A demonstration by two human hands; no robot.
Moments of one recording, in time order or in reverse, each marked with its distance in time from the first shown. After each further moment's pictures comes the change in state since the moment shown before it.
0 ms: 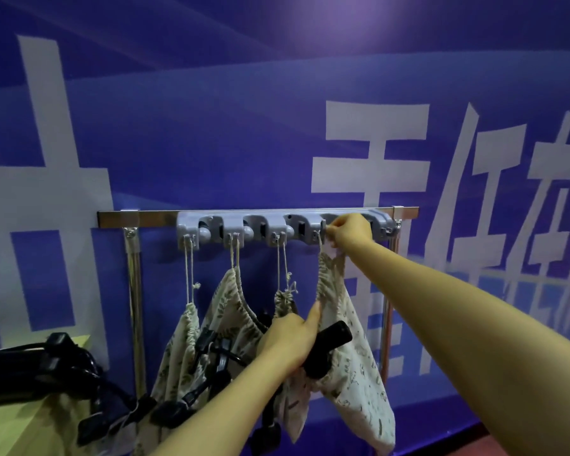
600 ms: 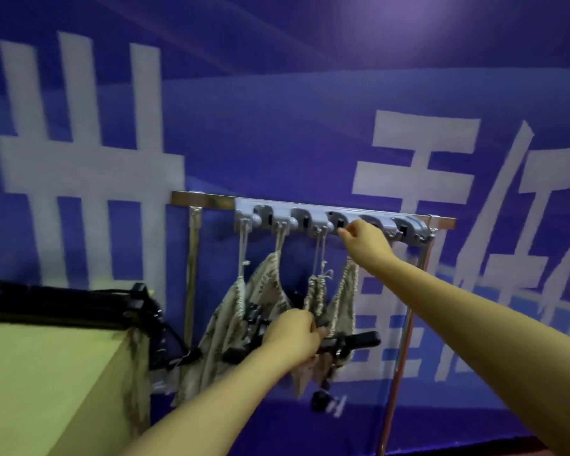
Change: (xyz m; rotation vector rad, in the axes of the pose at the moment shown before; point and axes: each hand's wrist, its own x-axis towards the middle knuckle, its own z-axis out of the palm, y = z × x) left_hand -0.067 -0.027 -0.035 0.157 0.033 0.048; right_hand -0.091 -0.045 -0.006 -0.249 -0.164 -0.276
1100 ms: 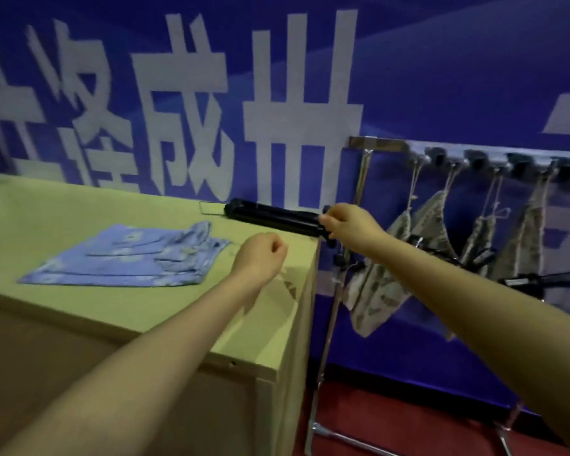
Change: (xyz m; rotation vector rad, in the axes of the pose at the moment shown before) left_hand -0.234 -0.189 -0.149 -0.034 0.494 -0.377; right_hand -0.196 -0.220 0.108 0.254 -0.514 -0.316
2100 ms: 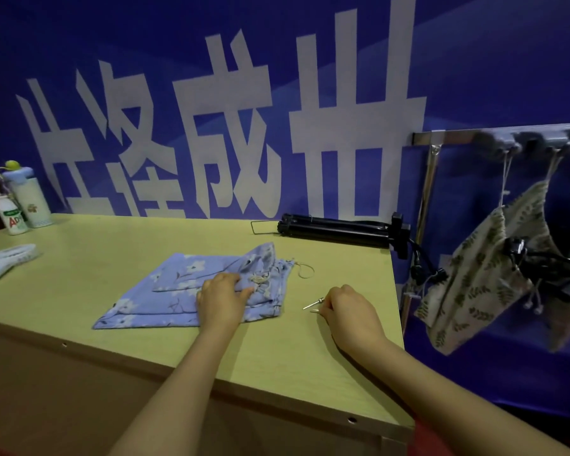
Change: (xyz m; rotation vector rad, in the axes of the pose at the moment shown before) left_hand 0.028 -0.189 -0.069 0.290 0.172 -0.226; right_hand -0.009 -0.045 0.184 -0.220 0.081 -0.019
